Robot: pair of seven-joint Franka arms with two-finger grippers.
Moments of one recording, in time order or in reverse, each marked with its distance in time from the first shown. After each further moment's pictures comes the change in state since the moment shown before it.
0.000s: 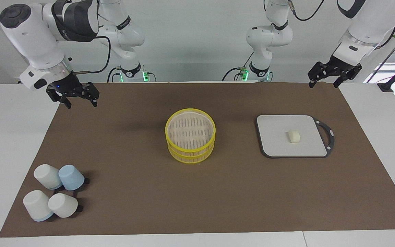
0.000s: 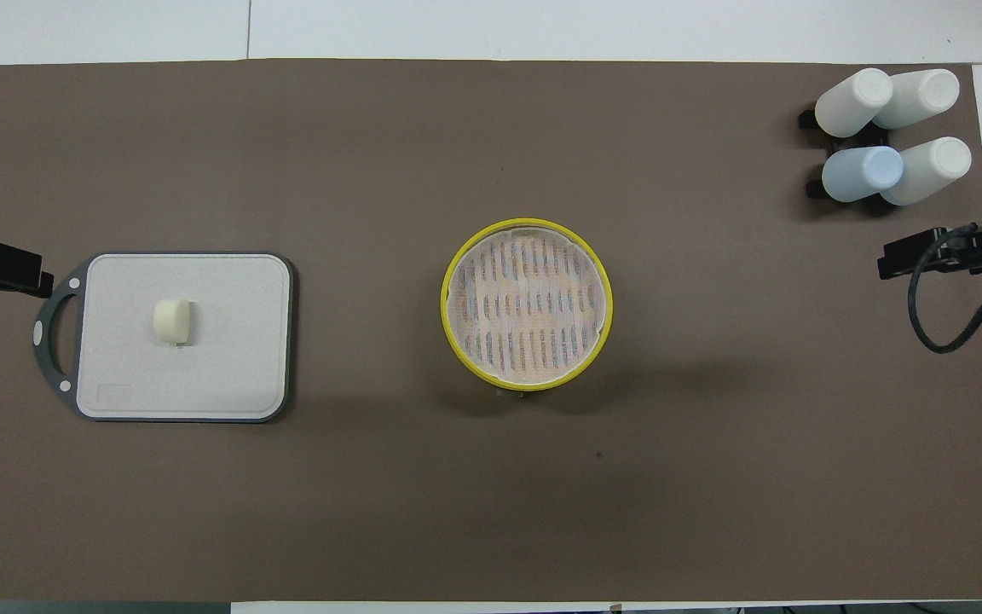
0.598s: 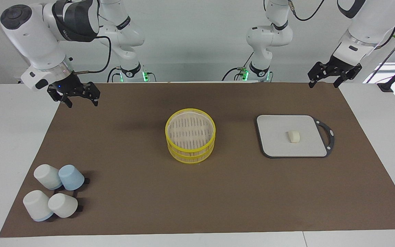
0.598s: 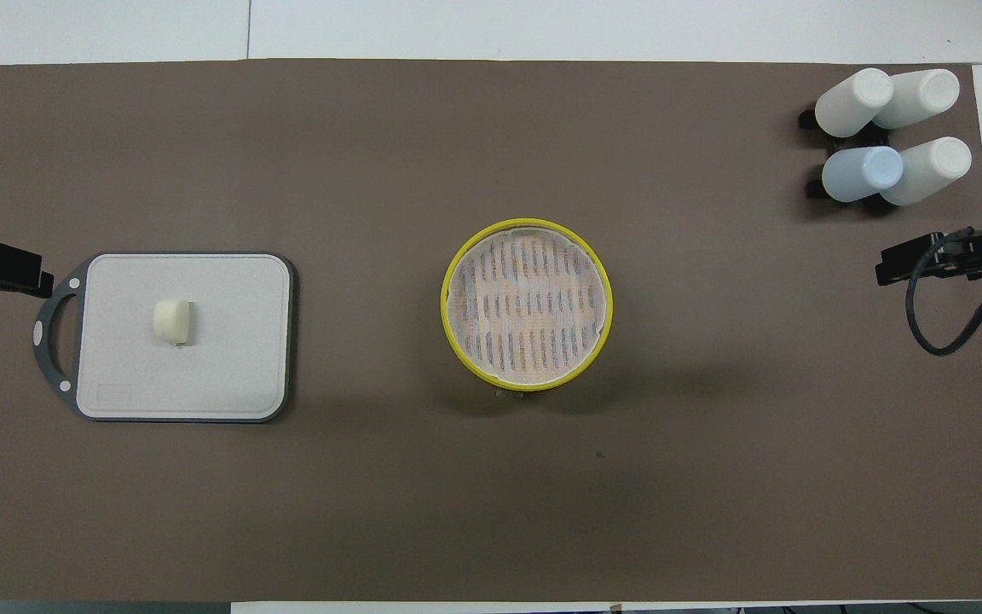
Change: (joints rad) left arm 0.000 0.000 0.000 0.000 0.000 0.000 0.000; right arm 0.001 -0.001 0.001 -0.003 0.000 -0.022 0.000
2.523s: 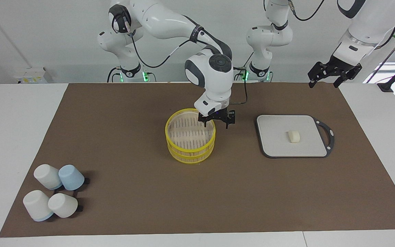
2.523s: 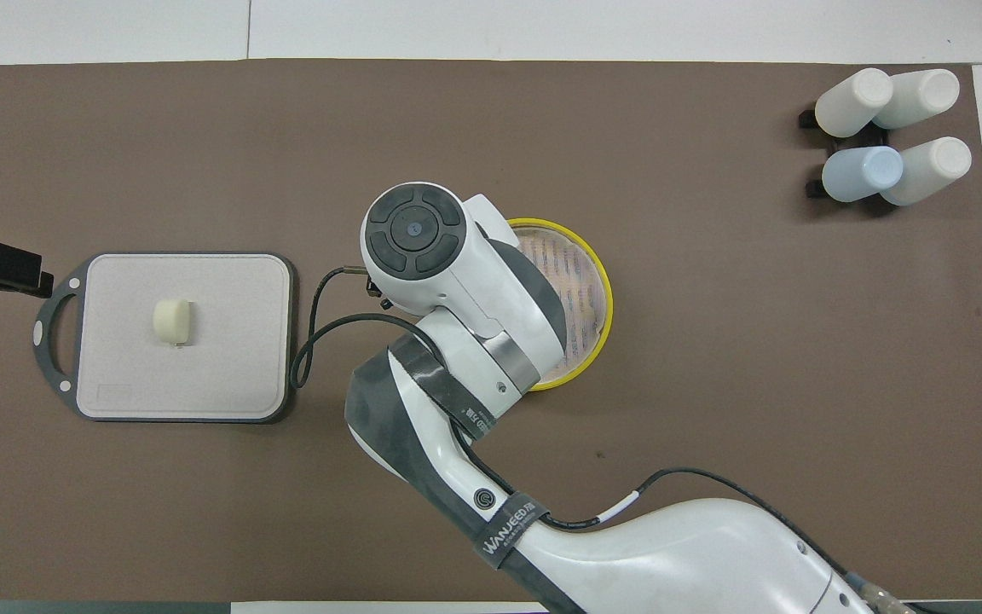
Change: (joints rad) left arm 0.000 0.000 0.000 0.000 0.000 0.000 0.000; right arm 0.742 0.572 0.015 0.403 -0.002 0.278 0.945
